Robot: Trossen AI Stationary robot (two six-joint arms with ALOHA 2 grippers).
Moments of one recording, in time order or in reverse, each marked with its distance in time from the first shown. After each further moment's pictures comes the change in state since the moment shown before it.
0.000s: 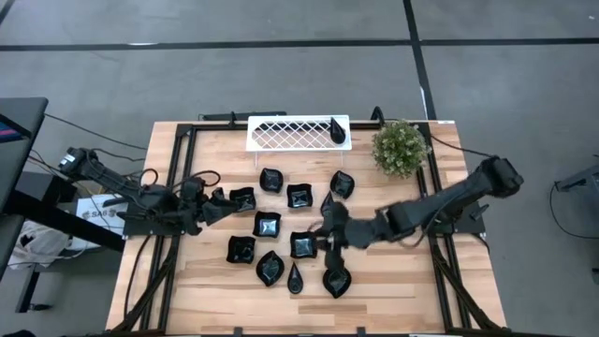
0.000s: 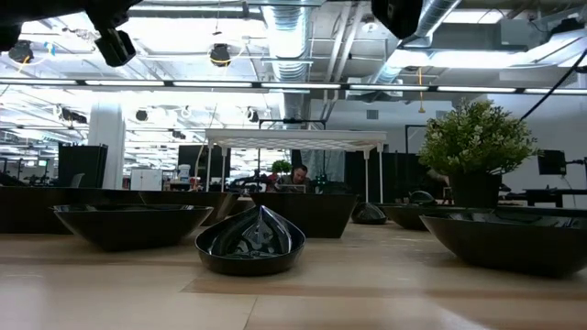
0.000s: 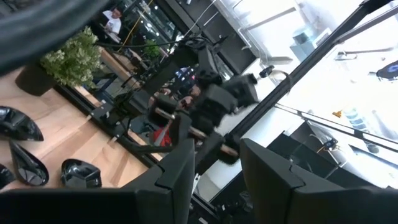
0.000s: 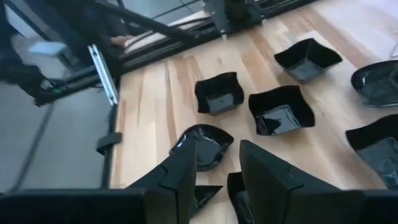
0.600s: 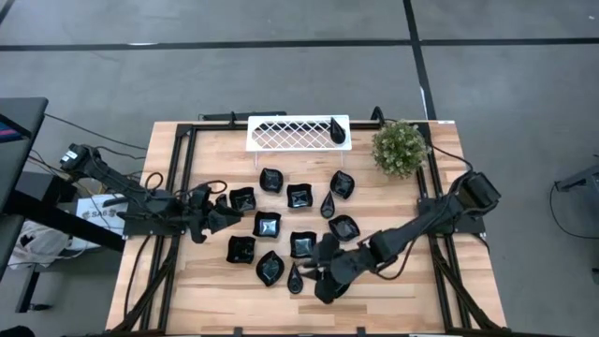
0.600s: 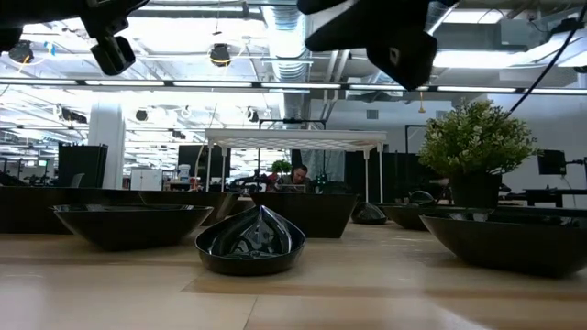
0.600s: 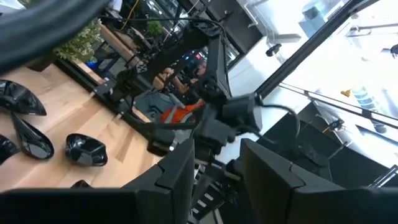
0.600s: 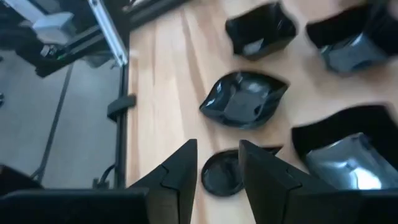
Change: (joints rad) left arm -0.041 0.083 0.000 0.005 0.008 -0.011; right arm 0.109 0.244 0.001 0.160 0.000 0.184
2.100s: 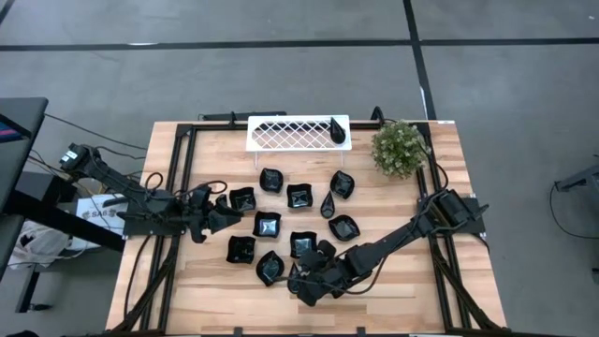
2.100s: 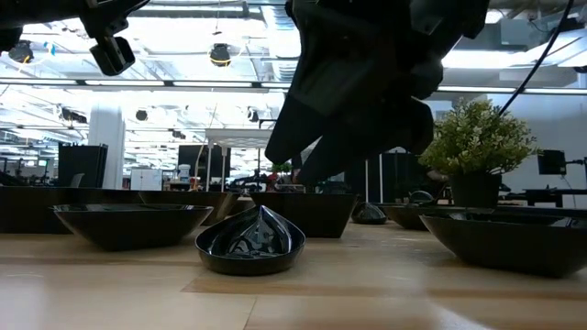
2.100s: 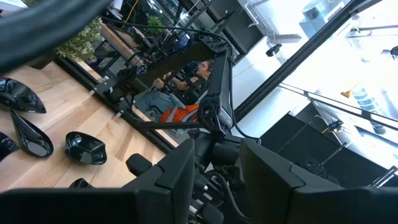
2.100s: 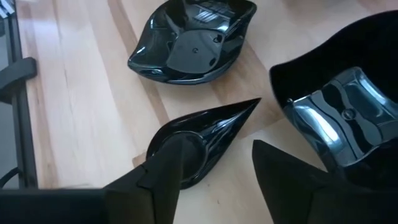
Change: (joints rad) left arm 0.000 0.000 0.000 -0.004 0.000 -0.009; right arm -0.008 0.263 0.219 -0.268 0.031 0.166
